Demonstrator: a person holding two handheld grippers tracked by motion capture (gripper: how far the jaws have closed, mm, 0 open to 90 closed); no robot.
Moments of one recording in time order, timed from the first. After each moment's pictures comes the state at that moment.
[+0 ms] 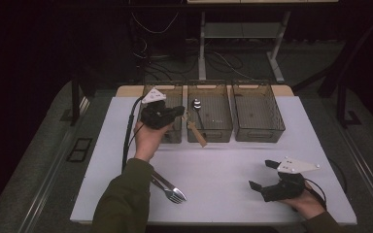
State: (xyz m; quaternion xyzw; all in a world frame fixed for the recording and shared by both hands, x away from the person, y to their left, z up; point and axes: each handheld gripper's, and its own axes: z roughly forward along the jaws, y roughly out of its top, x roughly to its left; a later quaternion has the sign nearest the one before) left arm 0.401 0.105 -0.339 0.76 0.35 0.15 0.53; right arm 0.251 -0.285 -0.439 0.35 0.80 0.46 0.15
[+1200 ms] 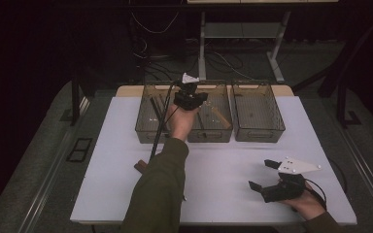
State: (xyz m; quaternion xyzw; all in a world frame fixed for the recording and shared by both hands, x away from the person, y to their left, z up) left arm 0.471 0.020 -0.350 0.76 0.41 0.16 0.49; right arm 0.249 -0.283 -0.436 0.34 0.80 0.47 0.15
